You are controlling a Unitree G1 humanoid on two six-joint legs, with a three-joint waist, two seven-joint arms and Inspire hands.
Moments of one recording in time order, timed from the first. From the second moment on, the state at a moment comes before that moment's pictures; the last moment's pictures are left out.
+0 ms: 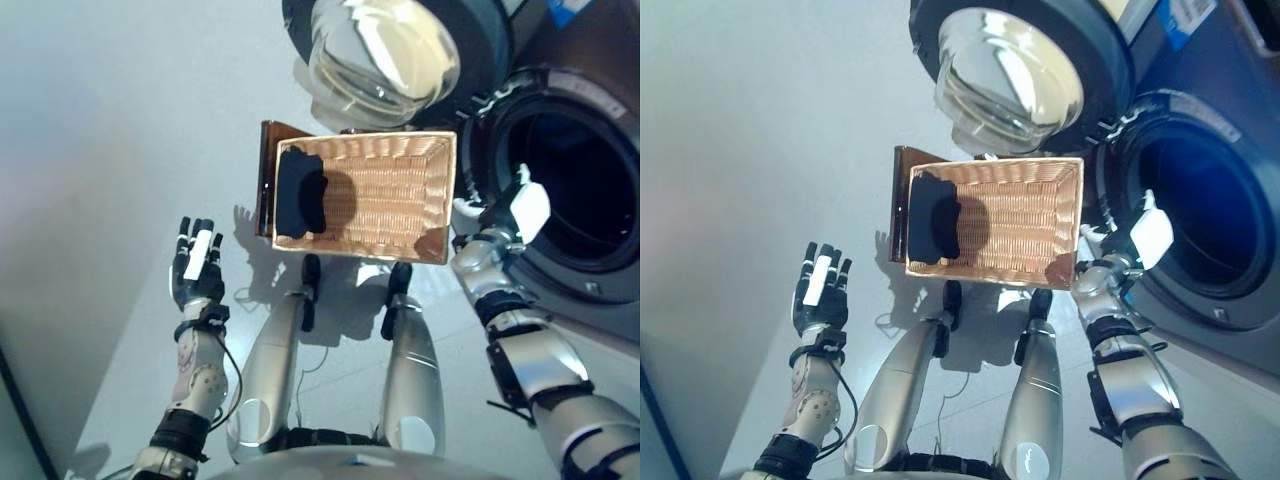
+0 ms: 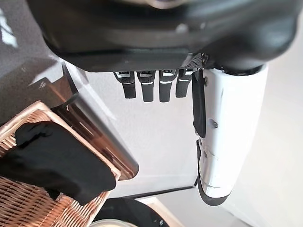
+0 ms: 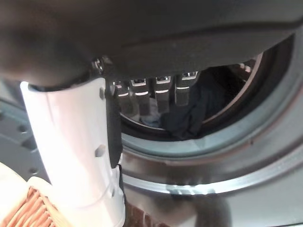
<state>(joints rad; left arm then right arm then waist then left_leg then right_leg) -0.02 0.18 -0.15 0.29 -1.04 -0.44 0.19 -0.71 -0.42 0.17 1.08 -0.14 0.00 -0.79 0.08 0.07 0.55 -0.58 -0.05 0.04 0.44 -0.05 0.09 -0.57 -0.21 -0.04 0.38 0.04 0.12</state>
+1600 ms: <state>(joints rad) -0.06 0.17 -0.10 0.32 -1.05 -0.42 0.13 -0.84 -0.48 0.54 1.28 -0.60 0.20 -0.57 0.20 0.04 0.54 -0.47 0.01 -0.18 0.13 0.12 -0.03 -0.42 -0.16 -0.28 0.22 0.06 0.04</state>
